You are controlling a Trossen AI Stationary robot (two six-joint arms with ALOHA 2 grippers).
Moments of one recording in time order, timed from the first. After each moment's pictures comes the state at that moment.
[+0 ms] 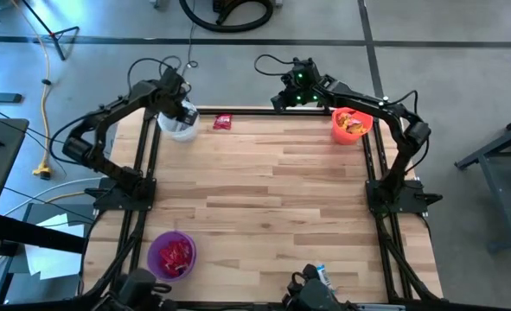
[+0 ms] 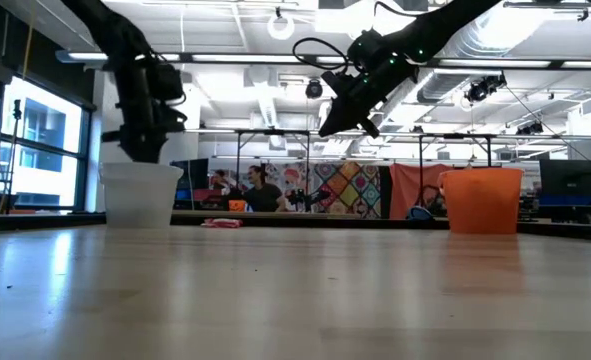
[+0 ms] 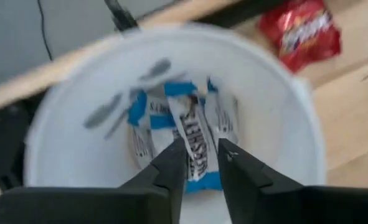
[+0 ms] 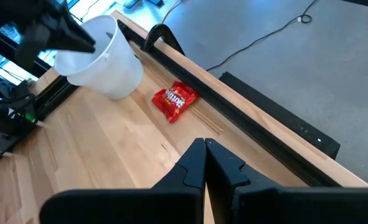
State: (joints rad) left arm 1.08 1.47 1.07 -0.82 -0.01 -0.05; right arm -0.71 1.77 1.43 -0.30 -0.28 0.27
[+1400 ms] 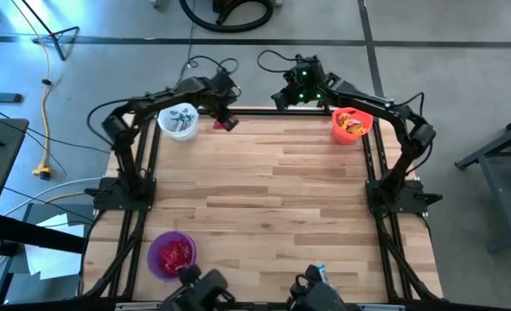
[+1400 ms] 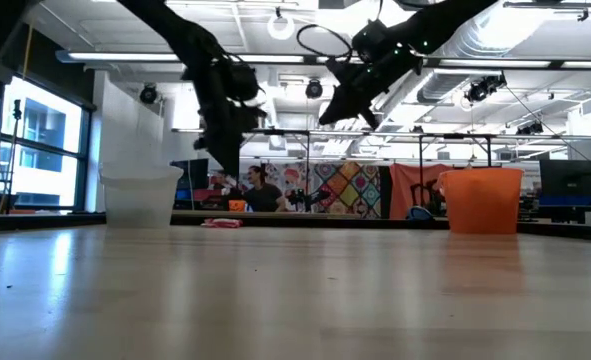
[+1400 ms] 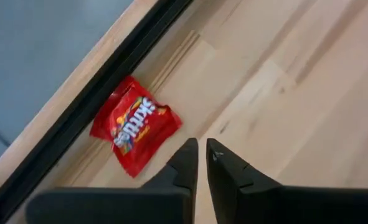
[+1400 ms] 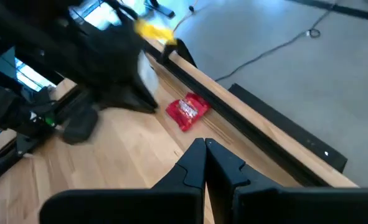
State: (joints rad) left arm 0.75 1.86 1.47 -0.82 0.04 0.04; right arm -0.71 1.72 1.43 -0.30 -0.31 0.27
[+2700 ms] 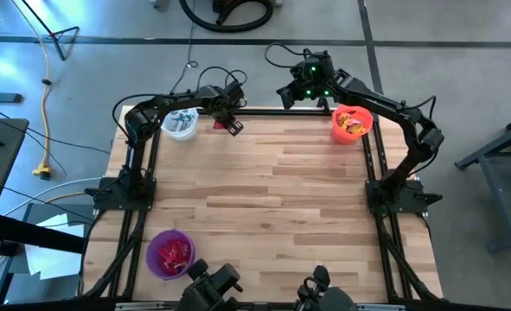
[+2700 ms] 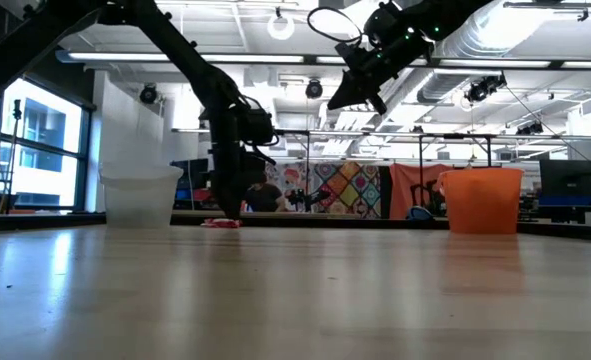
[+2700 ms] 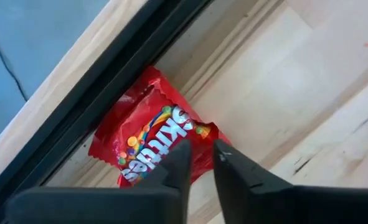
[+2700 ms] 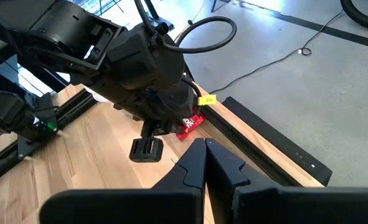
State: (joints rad) left arm 0.73 2.09 1.50 -0.73 -0.11 -0.01; right arm -0.73 1.64 1.43 -0.33 -0.30 0.22
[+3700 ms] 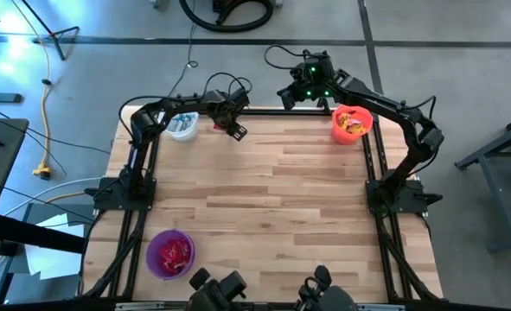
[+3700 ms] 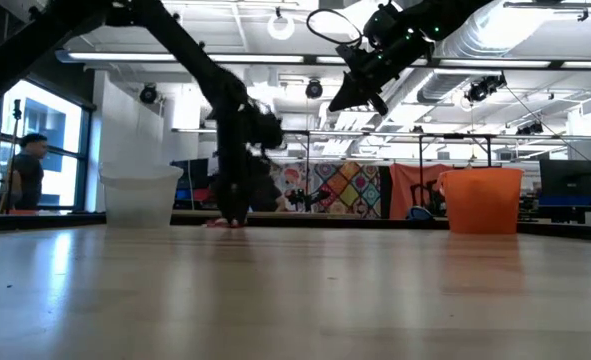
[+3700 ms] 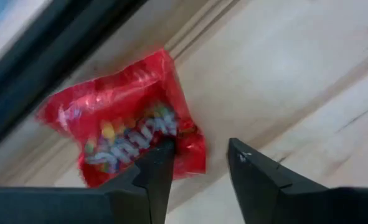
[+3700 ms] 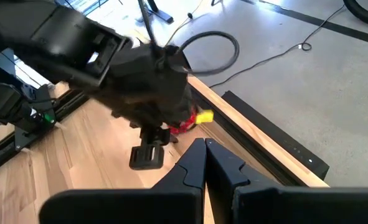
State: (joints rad) left arm 0.68 2.13 1.53 -0.79 -0.12 -0.16; right arm -0.73 1.64 1.43 -0.36 -0.30 0.20
